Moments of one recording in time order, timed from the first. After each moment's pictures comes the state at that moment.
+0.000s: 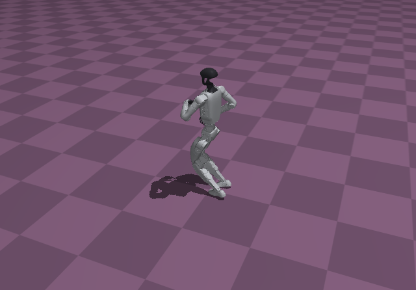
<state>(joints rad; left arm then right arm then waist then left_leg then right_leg) -0.58 0.49 -0.84 -0.27 0.16 -0.28 -0.77 0.55 -0.51 0.29 -0.14 0.09 -0.09 0.41 -0.07 0.07 0.17 -0.16 -0.20 -0.17 1.25 -0.69 0.03 -0.19 0.23 0.09 1.12 -0.49 0.17</state>
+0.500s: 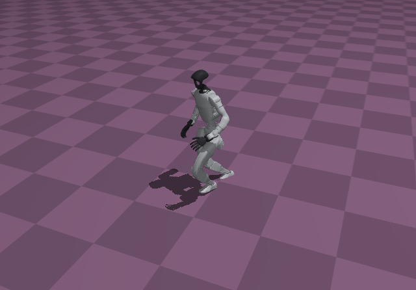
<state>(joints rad) -0.01 0.60 -0.27 0.35 0.22 -0.33 0.19 0.32 -0.42 0.14 0.63 -0.05 -0.23 -0.19 0.02 0.15 0.06 -0.95 0.05 0.09 1.47 -0.80 0.11 -0.16 0.18 -0.09 0.90 -0.86 0.04</state>
